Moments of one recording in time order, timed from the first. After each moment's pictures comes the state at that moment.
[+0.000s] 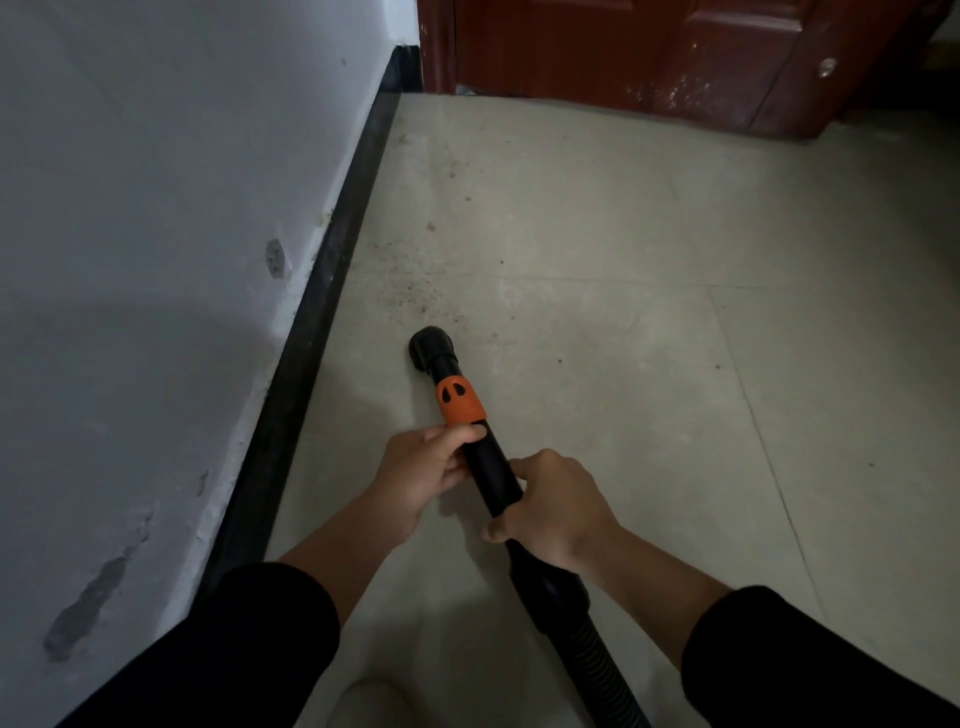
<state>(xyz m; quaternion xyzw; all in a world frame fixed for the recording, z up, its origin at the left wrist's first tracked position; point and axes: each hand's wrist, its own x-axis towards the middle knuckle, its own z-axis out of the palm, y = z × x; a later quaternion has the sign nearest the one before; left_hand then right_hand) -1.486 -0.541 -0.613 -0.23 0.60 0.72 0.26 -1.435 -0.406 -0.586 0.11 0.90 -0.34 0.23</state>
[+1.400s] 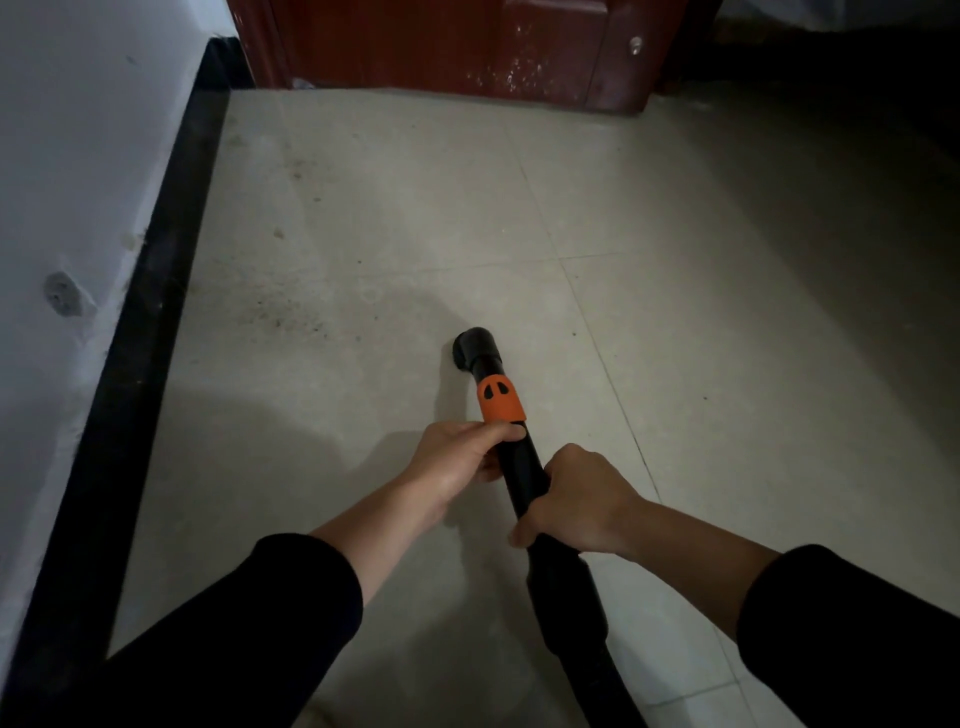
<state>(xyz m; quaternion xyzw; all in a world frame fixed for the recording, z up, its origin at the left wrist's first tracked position) -1.457 -0.397 -0.595 -0.09 0.66 0.63 0.40 -1.382 -0.282 -0.560 0.26 0.85 -0.35 0.28</state>
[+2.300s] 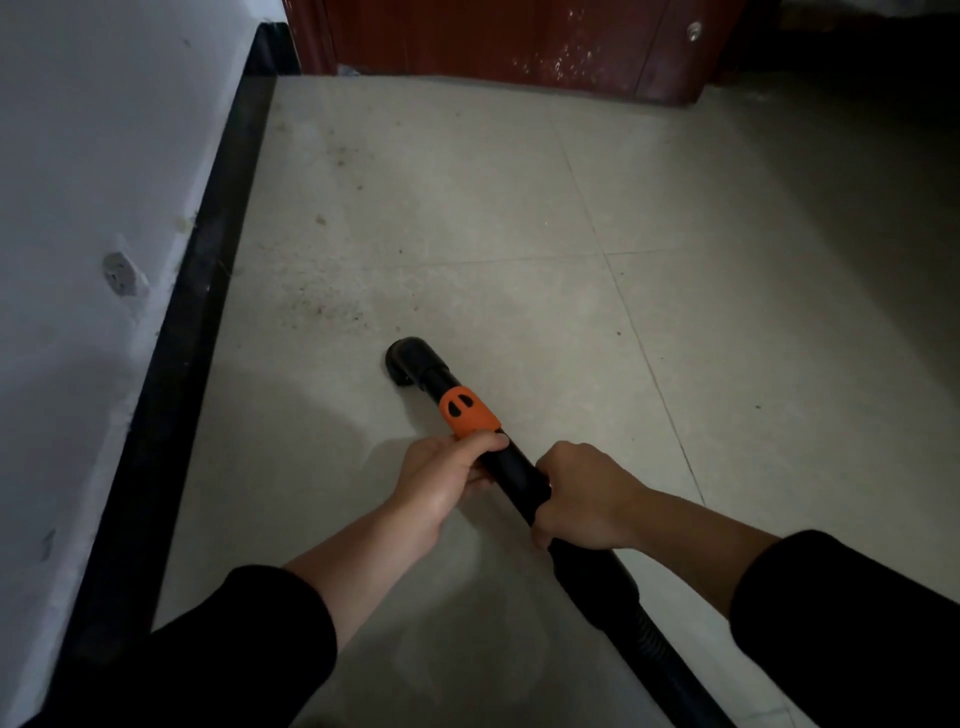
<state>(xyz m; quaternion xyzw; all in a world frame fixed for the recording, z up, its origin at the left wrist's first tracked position) -1.458 -0.440 -0.606 -0.19 0.63 0.68 0.33 -1.410 -0.301 -0.577 0.13 0.90 -0.26 0.32</state>
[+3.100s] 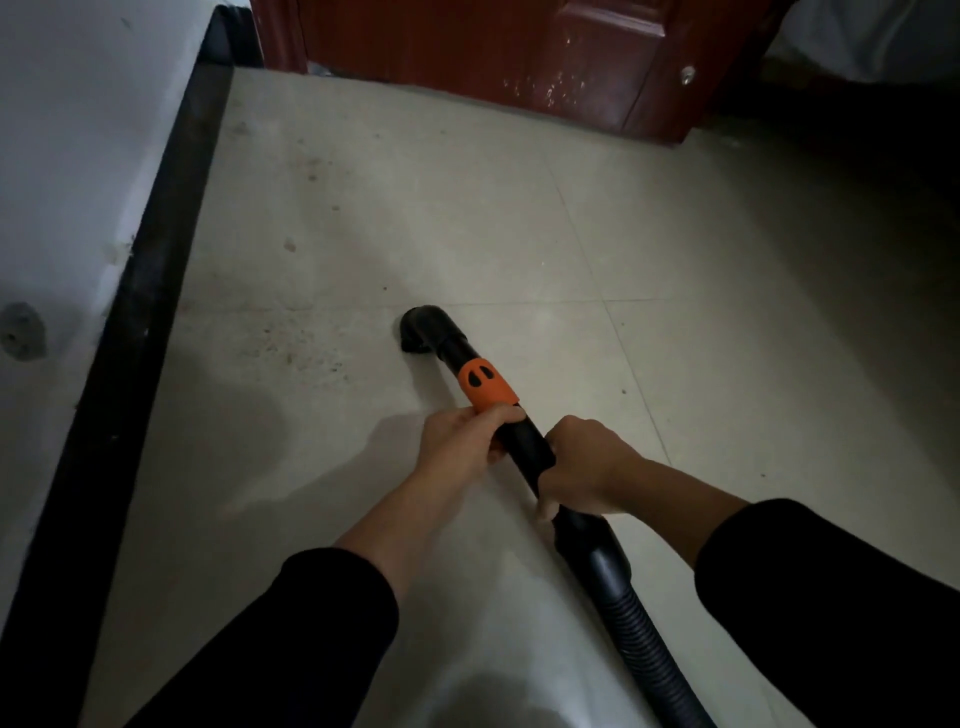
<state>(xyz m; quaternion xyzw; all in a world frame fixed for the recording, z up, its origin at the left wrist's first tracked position) -1.575 -0.403 -0.627 -0.16 0.61 0.70 0.34 -1.527 -0.283 -0.586 0.22 0.90 -0.20 0.31</state>
